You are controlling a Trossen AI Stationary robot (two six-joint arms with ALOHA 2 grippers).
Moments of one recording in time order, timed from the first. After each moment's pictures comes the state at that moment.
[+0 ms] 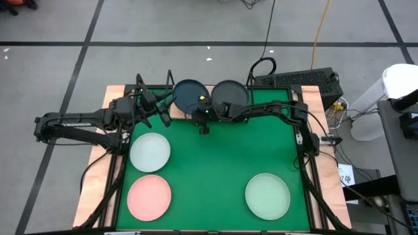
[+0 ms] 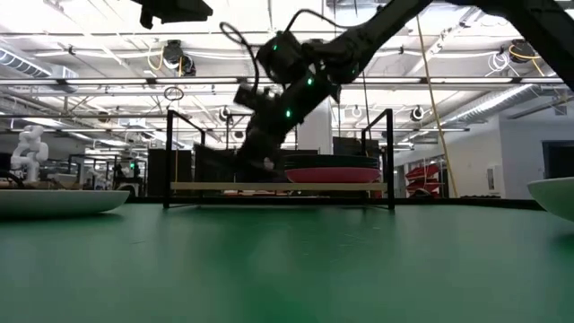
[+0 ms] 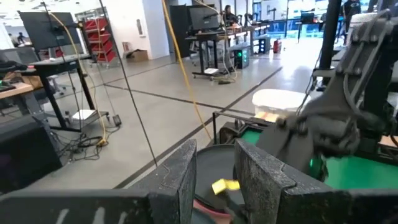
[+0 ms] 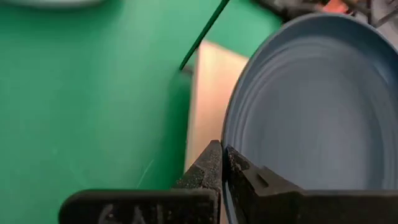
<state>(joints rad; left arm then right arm) 0.09 0.87 0.79 0.04 -0.53 0.07 -0.24 2.09 1.42 0.04 0.10 -0.52</state>
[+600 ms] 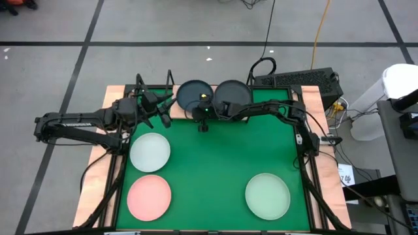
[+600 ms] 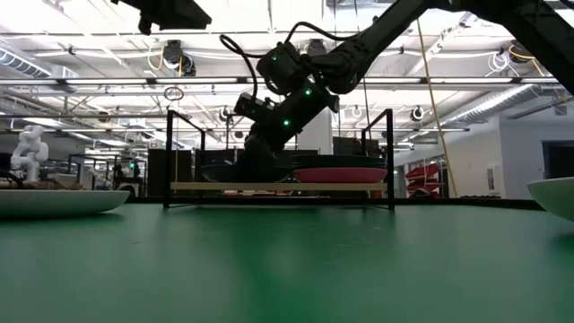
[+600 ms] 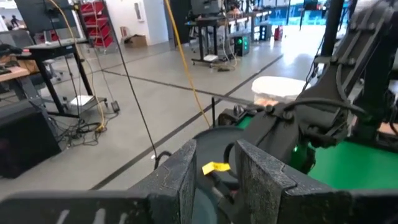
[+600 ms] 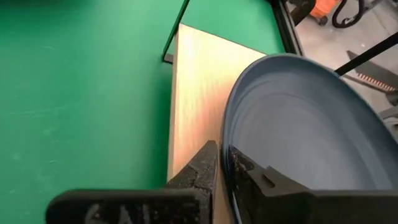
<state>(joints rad) 0.09 0.87 0.79 -0.03 -0.53 0.01 -0.27 2.12 1.42 0.08 0.11 -0.46</state>
